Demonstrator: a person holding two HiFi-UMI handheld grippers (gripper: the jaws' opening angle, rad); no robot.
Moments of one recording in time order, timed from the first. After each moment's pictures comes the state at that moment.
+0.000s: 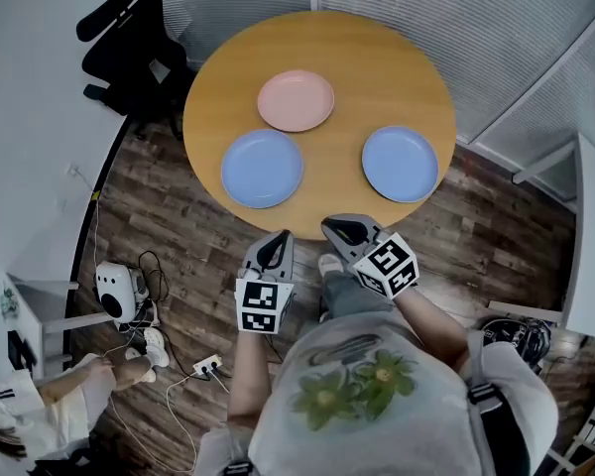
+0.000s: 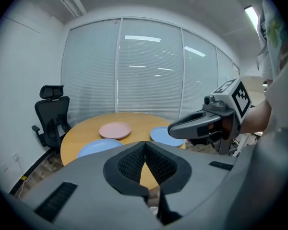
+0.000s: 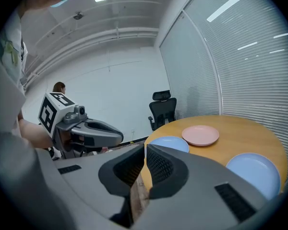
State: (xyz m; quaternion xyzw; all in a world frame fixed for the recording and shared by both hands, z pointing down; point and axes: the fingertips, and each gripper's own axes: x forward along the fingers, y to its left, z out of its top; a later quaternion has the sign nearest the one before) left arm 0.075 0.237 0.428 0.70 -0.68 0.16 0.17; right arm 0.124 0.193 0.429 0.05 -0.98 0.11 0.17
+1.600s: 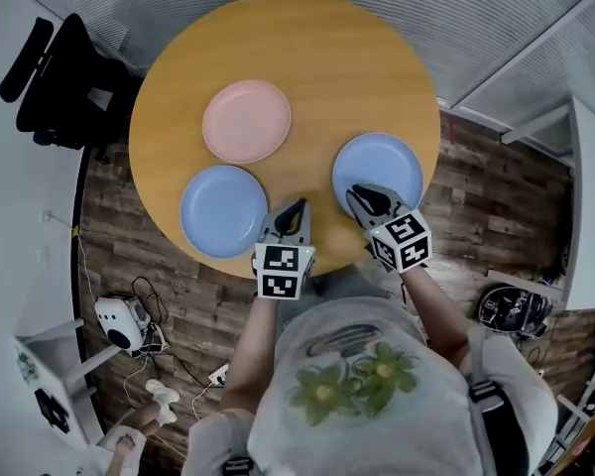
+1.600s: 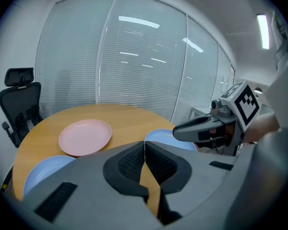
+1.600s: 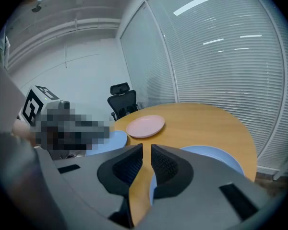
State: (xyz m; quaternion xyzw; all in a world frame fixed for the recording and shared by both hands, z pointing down) left arm 0.090 -0.036 0.507 0.74 -0.61 0.19 0.23; right arm 0.168 -0.081 0.520 0.23 -0.93 0.19 0.23
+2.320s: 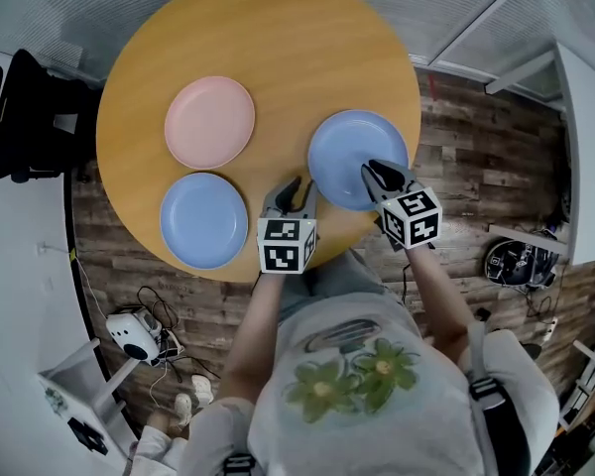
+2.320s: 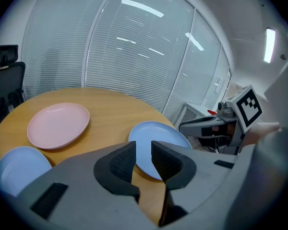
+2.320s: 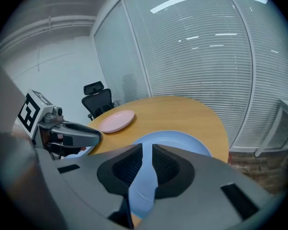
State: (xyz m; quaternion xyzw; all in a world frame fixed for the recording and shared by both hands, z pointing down) left arm 0.143 -0.098 0.569 0.76 -0.54 0.20 0.31; right arm 0.252 -0.143 0.575 0.35 -0.87 0.24 0.24
